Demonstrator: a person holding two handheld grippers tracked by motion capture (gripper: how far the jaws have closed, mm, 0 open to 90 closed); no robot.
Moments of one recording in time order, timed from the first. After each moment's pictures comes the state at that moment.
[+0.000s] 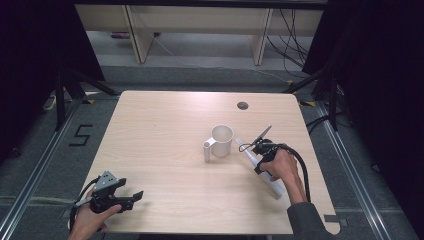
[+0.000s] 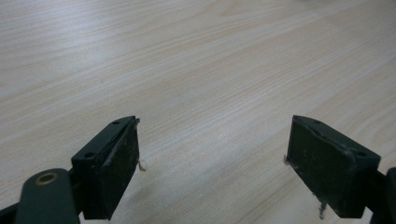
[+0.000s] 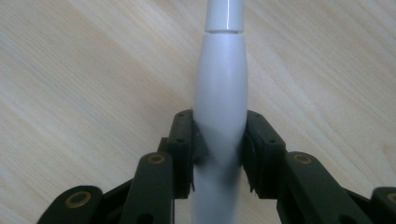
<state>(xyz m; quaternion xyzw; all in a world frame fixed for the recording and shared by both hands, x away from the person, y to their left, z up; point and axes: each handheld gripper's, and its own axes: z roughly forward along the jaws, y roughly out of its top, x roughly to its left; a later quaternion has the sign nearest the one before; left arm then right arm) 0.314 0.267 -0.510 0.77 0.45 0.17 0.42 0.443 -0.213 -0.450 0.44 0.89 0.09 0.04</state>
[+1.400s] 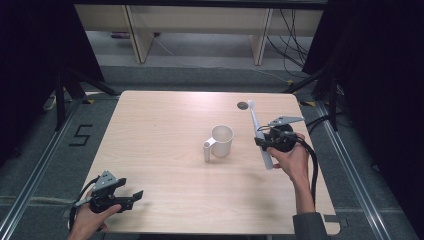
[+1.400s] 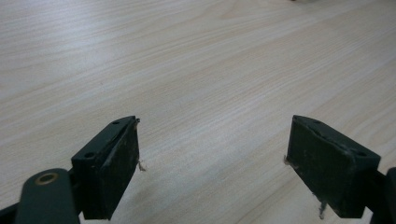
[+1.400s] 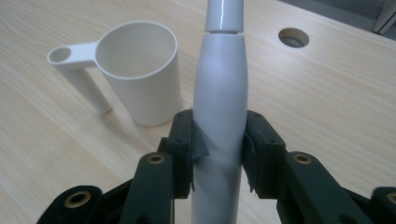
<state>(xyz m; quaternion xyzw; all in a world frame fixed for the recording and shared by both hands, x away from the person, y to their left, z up) 0.314 0.270 -0.508 0.78 0.44 0.16 0.41 0.430 -0.236 -0.391 0.44 0.80 0.36 0.18</state>
